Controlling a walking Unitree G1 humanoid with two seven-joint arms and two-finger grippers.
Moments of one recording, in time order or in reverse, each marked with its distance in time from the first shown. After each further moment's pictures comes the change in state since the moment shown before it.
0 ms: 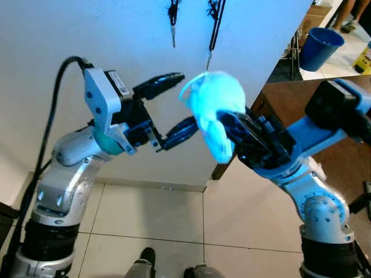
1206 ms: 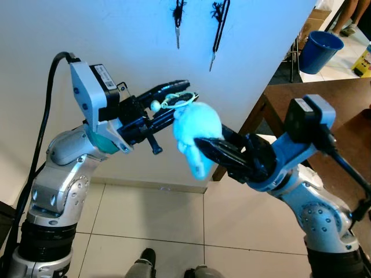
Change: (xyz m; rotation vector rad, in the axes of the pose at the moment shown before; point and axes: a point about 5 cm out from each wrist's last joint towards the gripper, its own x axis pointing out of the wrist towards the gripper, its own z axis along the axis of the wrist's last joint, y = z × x) left arm -0.001 -0.002 0.007 -0.052 -0.054 -0.016; right arm -0.014 0.000 -0.022 -0.031 0.236 -0.096
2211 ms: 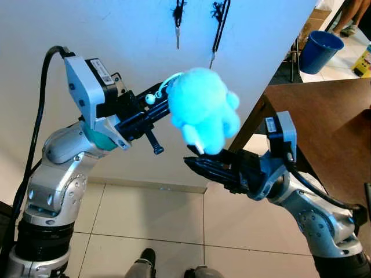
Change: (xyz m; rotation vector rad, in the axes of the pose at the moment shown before) left arm -0.001 0.005 0.006 0.057 0.016 0.031; right arm -0.016 -0.010 -0.023 -0.093 0.244 -0.116
